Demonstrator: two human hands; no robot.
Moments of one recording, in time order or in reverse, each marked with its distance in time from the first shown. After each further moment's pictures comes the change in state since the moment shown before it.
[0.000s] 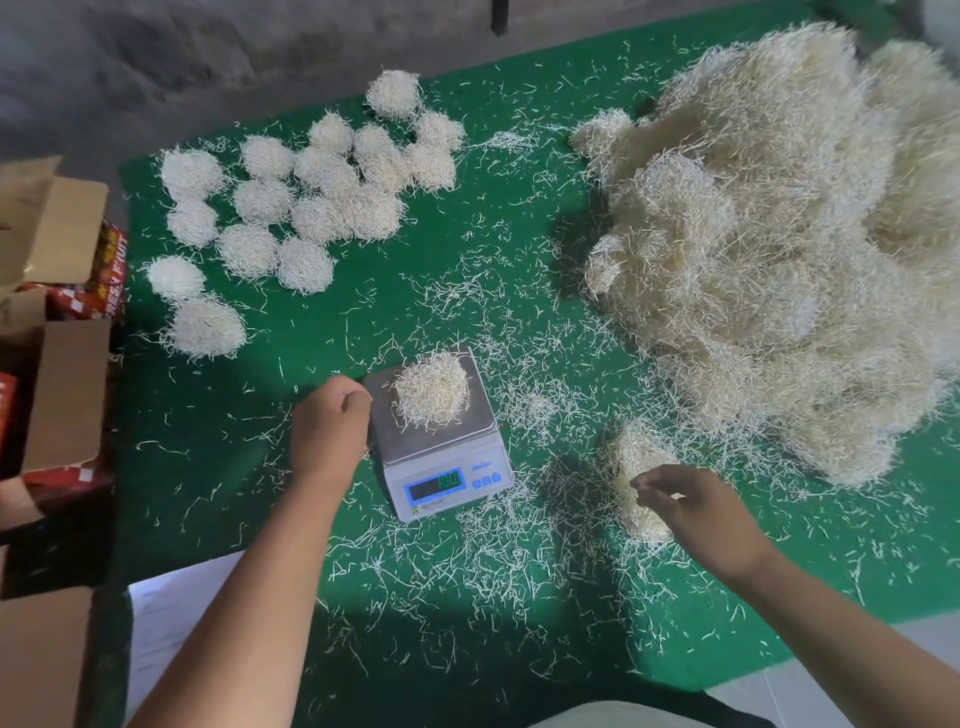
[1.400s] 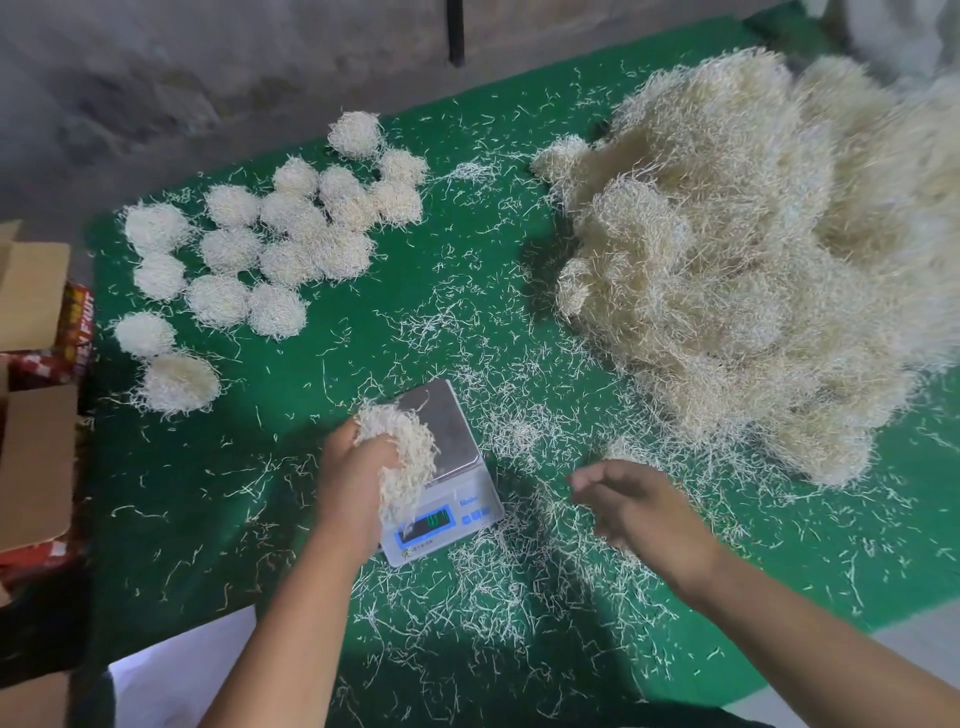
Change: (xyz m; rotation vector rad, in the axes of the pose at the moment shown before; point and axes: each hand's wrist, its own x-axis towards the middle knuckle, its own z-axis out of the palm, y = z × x) left_hand -0.052 0.087 -0.003 -0.718 -0.216 -0.339; right_hand -0.017 -0.094 0.001 0.338 -0.100 0.052
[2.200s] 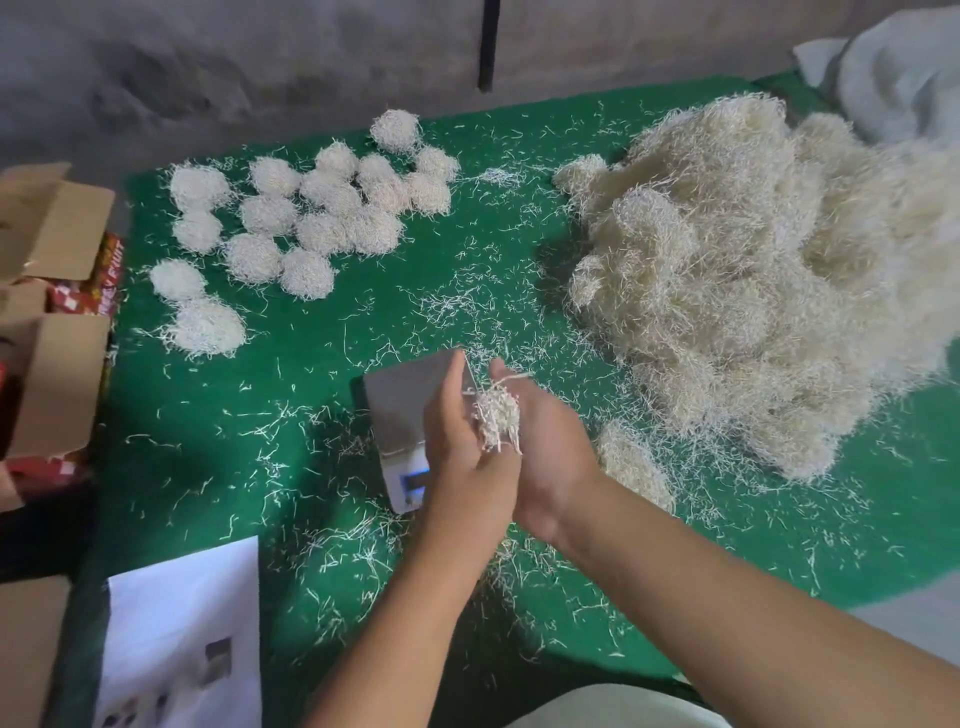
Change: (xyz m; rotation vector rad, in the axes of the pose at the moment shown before) left_hand -0.150 0.003 0.017 0.147 -0.268 0.253; right_hand -0.052 -0.102 0.114 0.781 -0.087 0.055
